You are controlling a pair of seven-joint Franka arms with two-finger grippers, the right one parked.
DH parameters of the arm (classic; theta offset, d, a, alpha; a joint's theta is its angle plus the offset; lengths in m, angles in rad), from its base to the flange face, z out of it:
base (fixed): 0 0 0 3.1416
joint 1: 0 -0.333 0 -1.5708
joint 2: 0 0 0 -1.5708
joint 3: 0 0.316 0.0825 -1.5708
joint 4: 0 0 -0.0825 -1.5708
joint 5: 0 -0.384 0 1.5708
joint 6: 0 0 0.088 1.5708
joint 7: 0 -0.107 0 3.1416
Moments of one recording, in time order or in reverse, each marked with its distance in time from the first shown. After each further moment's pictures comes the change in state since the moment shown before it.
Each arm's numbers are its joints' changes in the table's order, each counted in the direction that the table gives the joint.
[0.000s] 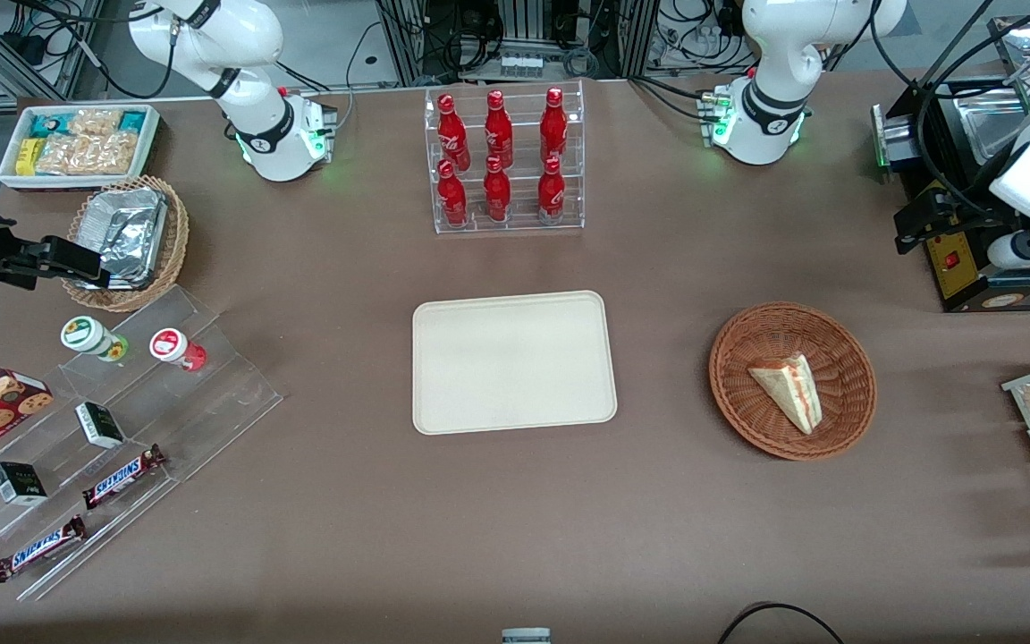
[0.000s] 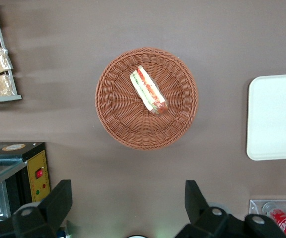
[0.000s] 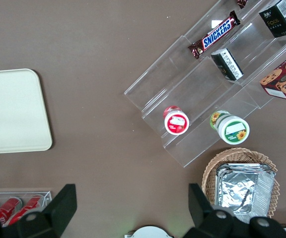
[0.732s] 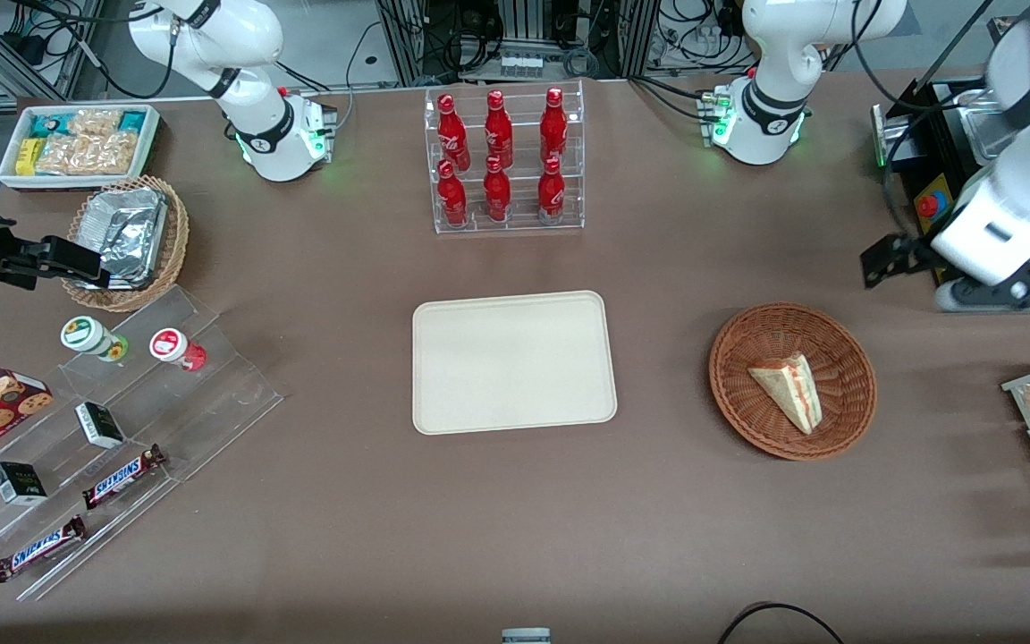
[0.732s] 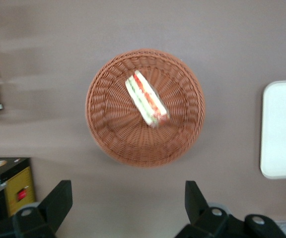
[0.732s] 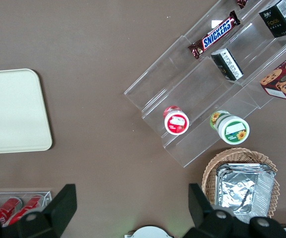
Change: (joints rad) arm 0.000 -0.002 0.000 0.277 0.000 -0.309 0.063
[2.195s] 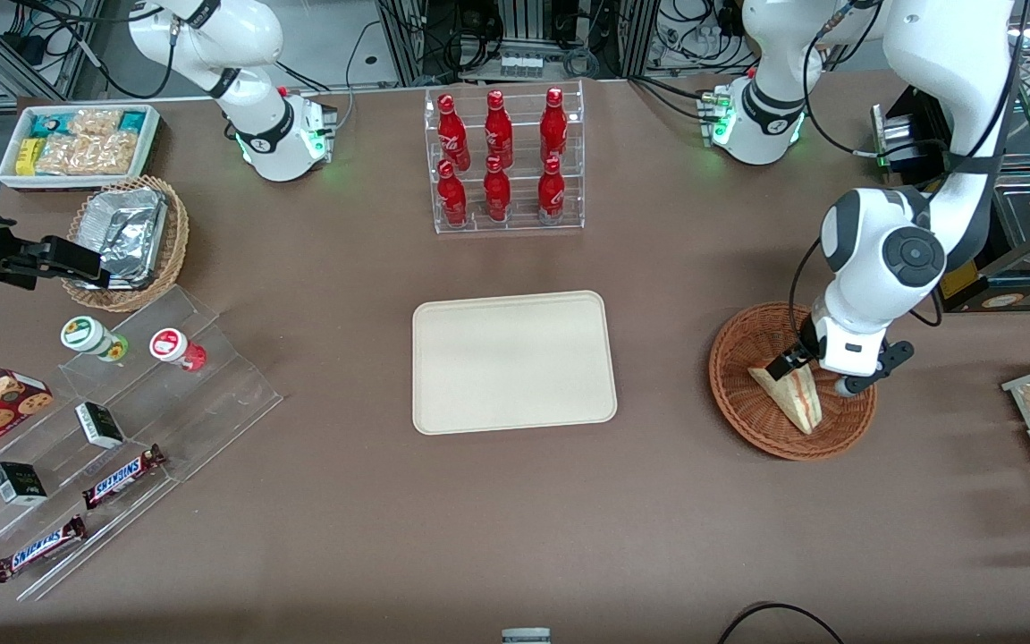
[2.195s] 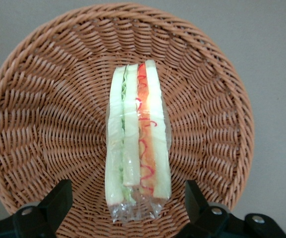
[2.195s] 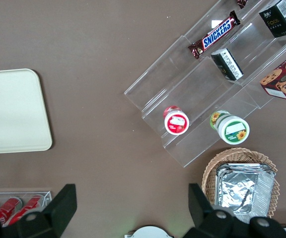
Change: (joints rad) arm 0.017 -0.252 -0.013 0.385 0.001 -0.690 0.567
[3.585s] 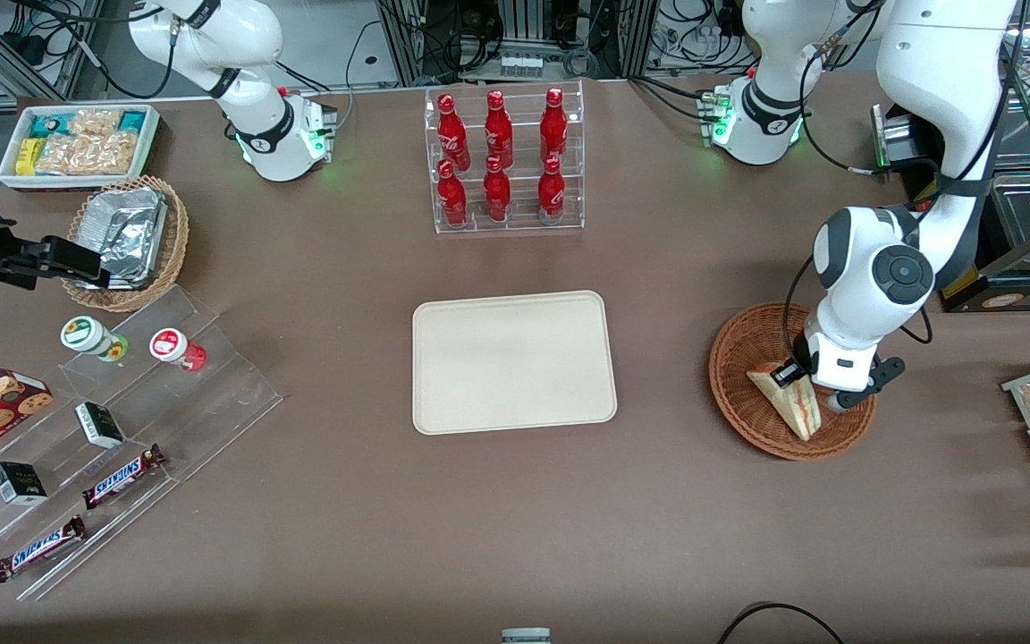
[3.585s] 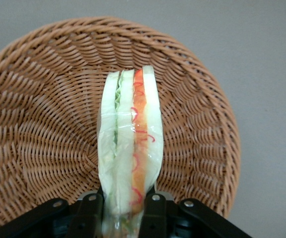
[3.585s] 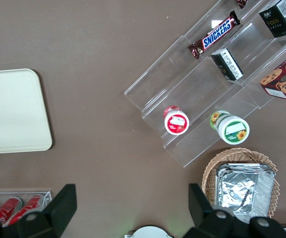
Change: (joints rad) arm 0.012 -0.051 -0.001 -0.069 -0.020 -0.005 -0.001
